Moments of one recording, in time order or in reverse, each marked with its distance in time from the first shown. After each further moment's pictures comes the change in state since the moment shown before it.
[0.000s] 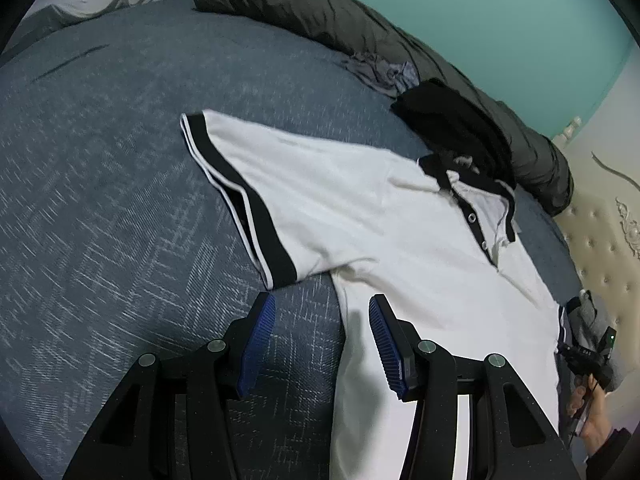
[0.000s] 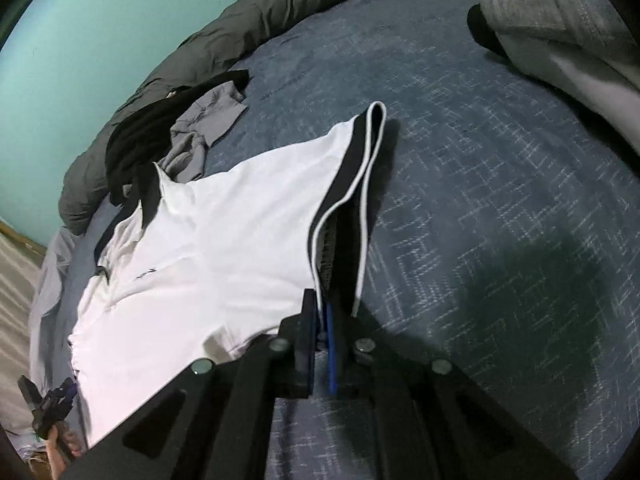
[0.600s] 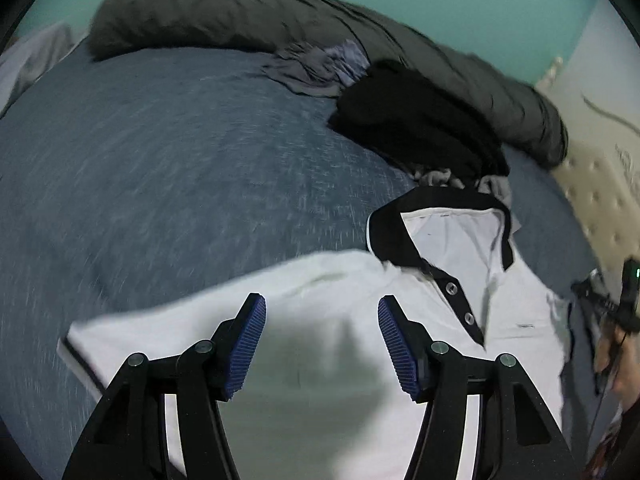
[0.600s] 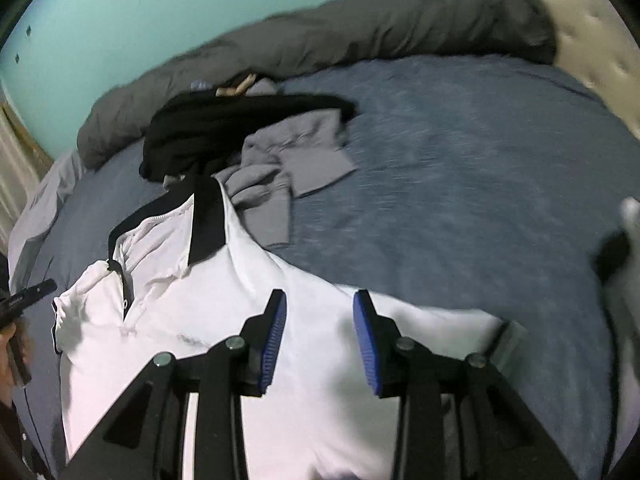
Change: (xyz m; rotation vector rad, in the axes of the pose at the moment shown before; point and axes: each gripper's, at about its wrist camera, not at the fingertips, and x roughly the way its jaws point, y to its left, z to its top) left arm 0.103 -0.087 0.132 0.252 0.145 -0.001; right arm 0.038 0.131 0.095 -0.364 0.051 -0.005
